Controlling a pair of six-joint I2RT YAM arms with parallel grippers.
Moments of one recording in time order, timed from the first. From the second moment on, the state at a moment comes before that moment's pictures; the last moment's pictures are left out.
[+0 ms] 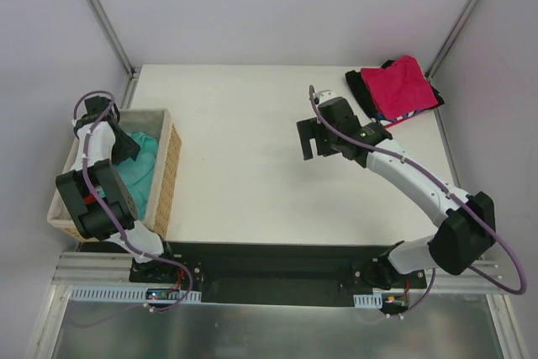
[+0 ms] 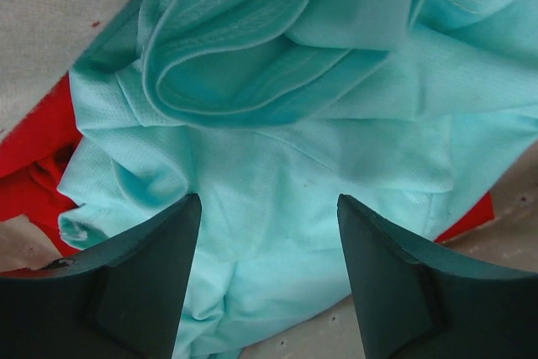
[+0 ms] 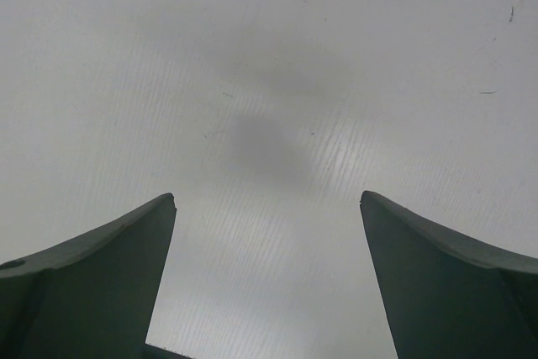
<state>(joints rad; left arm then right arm) 0.43 1.58 1.19 -0.81 -0.20 -0.44 0.64 1.42 1.23 -0.65 0.18 0.22</state>
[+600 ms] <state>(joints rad) 0.44 1.62 1.33 -0.80 -0.25 -0.46 0.64 1.39 1.17 -0.64 0.18 0.22</state>
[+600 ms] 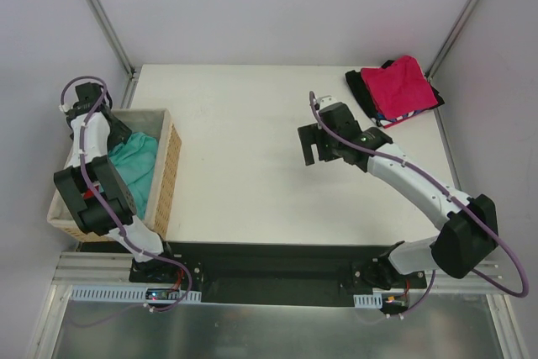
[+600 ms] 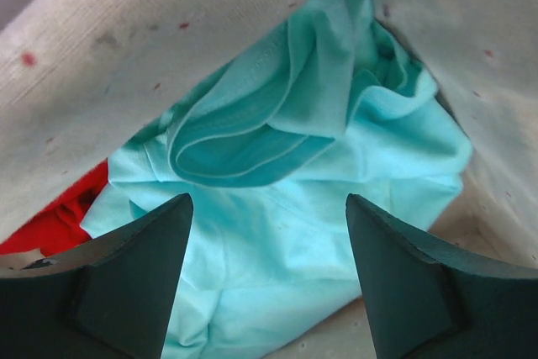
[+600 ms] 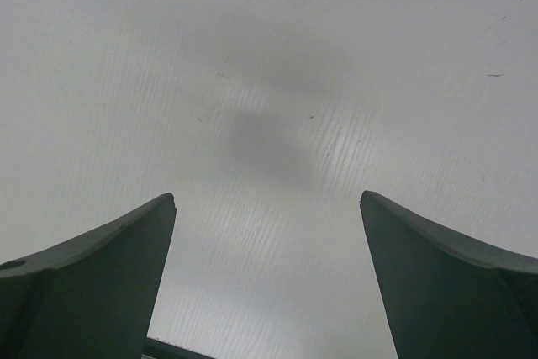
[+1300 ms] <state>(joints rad) 0.44 1.79 1.33 -0.72 -0.31 -0.46 0.65 1.31 1.10 -0.64 0.18 0.21</state>
